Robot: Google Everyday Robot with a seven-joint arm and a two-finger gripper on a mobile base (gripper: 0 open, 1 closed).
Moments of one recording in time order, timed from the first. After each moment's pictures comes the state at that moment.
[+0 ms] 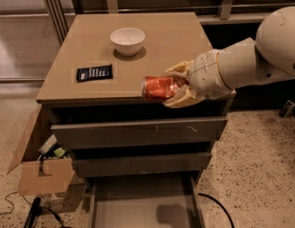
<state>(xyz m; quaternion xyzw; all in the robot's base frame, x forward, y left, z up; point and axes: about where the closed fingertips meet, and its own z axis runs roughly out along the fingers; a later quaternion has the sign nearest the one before) 0.523 -0.067 0.886 -0.69 0.58 0.08 0.41</state>
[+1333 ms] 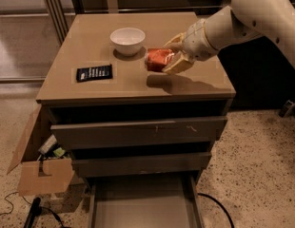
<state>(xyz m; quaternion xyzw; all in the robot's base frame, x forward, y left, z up) 0.654 -0.073 0.886 -0.68 0.61 0.09 0.39</state>
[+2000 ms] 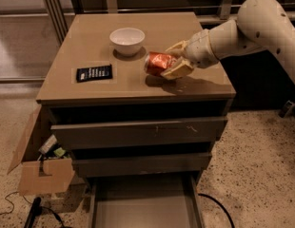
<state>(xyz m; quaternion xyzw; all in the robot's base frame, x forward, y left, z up) 0.659 -0.078 0.868 -0.64 0.61 0.18 0.42</state>
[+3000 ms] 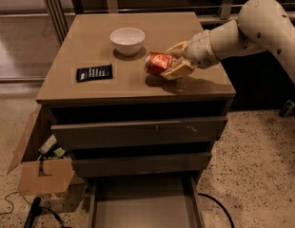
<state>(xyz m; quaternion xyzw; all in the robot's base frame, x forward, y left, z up) 0.659 -0.078 0.867 -0.64 0.61 0.18 0.42</state>
